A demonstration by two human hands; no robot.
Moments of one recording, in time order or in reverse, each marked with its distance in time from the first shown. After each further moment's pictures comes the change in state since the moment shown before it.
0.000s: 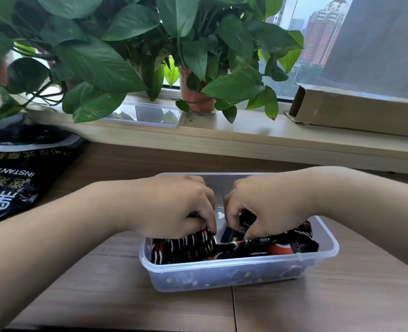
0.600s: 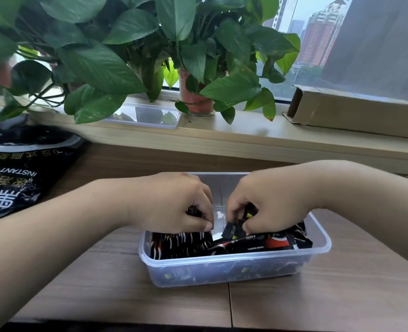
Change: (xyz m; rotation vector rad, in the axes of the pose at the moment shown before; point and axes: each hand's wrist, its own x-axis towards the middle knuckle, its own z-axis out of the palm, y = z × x) left_hand 0.003 -0.003 0.002 -0.069 0.028 -0.027; right_hand -0.017 -0.003 -0.009 0.160 0.009 0.048
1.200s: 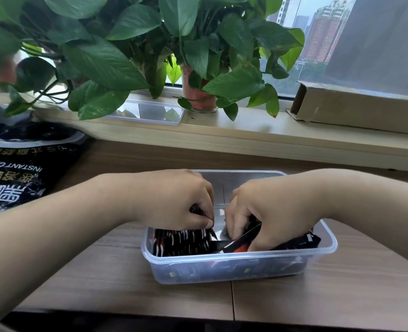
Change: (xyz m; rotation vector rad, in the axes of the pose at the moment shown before) left_hand -0.001 0.004 -0.001 0.053 -0.020 -0.005; right_hand 0.004 -0.001 0.018 0.079 0.007 -0.233
